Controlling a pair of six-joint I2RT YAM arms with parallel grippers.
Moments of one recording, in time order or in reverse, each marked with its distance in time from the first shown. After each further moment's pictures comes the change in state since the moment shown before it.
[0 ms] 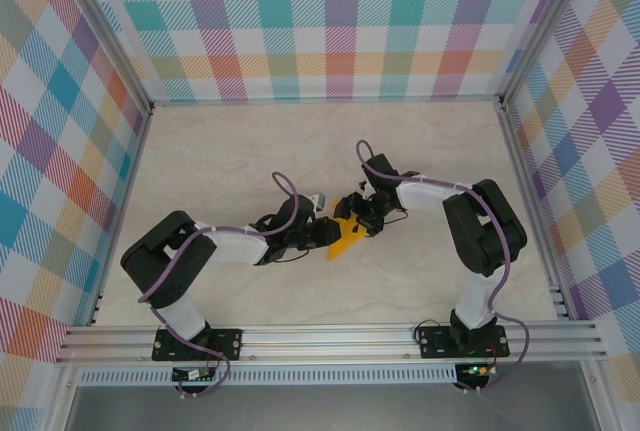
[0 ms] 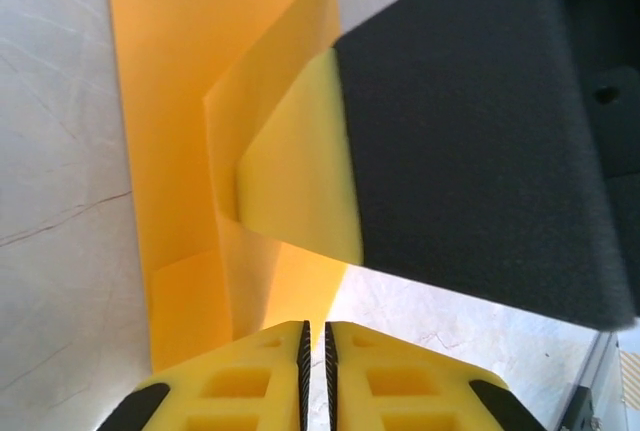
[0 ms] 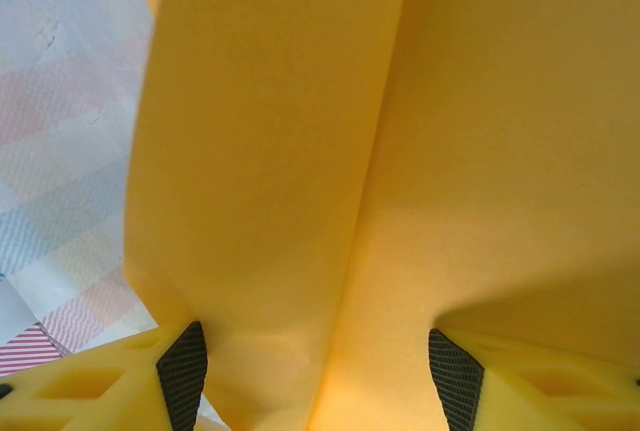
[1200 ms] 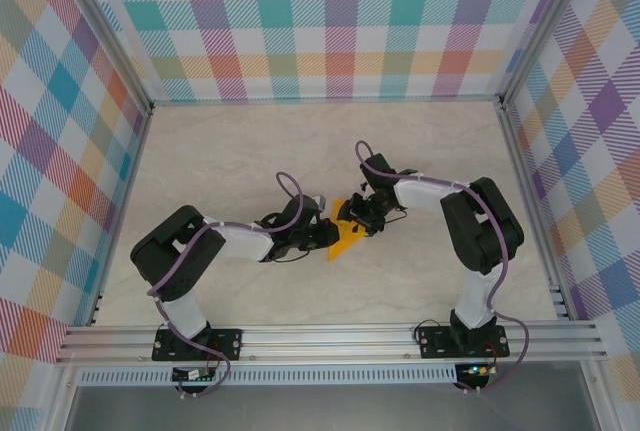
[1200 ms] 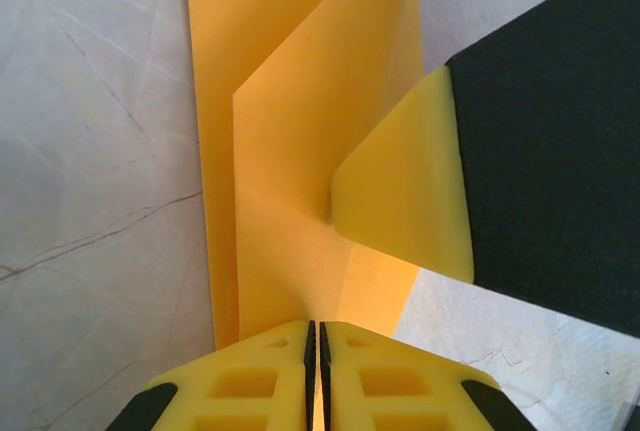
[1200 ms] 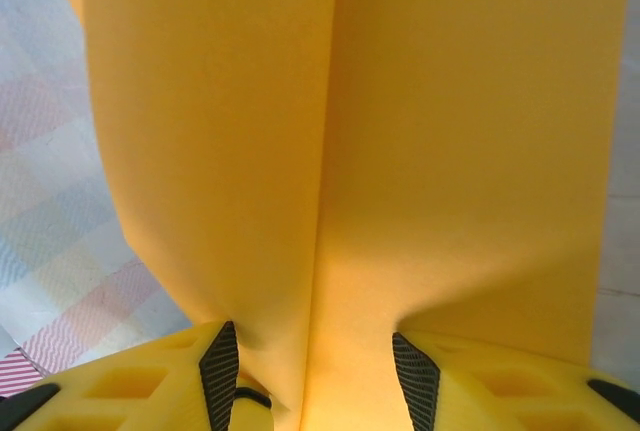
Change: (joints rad) left arm 0.004 0.060 0.036 -0.053 -0.023 0.019; right arm 0.005 0.022 0.031 -0.062 0.046 0.023
